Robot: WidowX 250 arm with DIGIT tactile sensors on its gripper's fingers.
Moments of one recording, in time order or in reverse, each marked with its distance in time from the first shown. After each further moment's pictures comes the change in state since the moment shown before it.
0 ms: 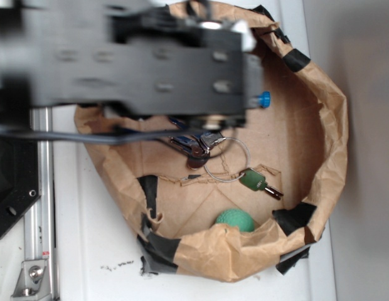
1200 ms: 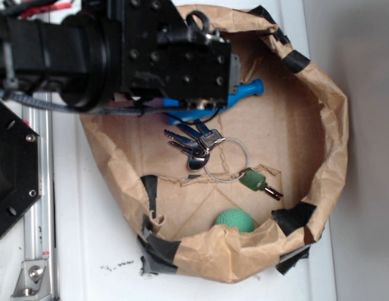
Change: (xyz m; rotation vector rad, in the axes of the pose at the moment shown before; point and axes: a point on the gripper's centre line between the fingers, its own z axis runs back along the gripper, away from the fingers) arm 0.038 0.005 -0.058 -0.015 -0.108 0.124
